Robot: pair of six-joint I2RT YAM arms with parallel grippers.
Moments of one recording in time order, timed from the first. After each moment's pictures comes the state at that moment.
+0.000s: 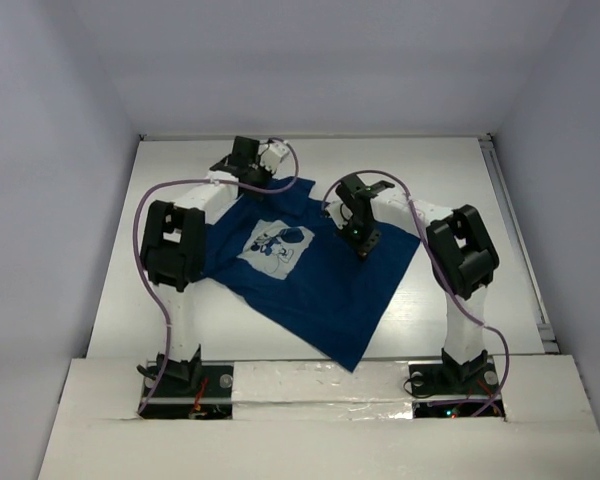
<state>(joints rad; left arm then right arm) -0.30 2.04 1.52 -0.32 0.09 0.37 0.53 2.01 1.47 -0.89 -0.09 -0.29</state>
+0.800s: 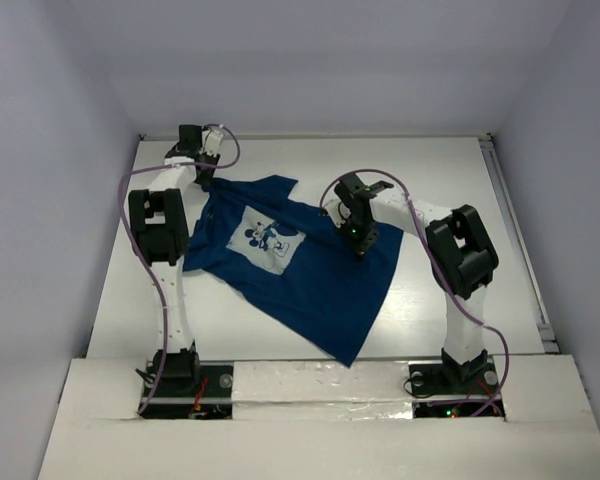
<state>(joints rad) 0.01 2.32 1.86 -0.40 -0.05 0.39 0.53 2.02 1.47 -0.86 -0.07 -0.29</state>
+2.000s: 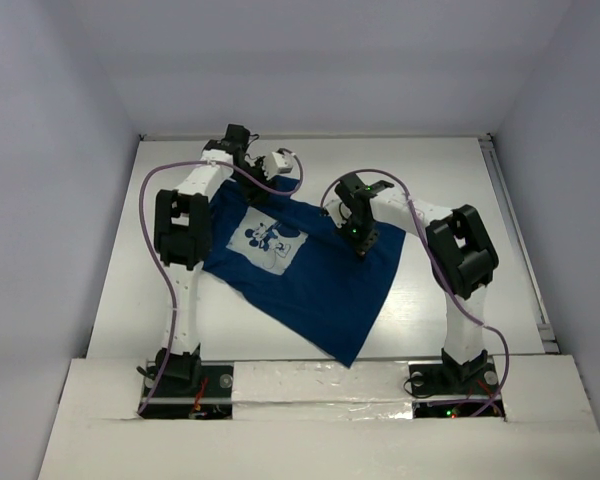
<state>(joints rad) -0.21 2.31 1.97 -0.84 0.48 0.95 0.53 2.02 1.48 -0.87 -0.09 -0.29</state>
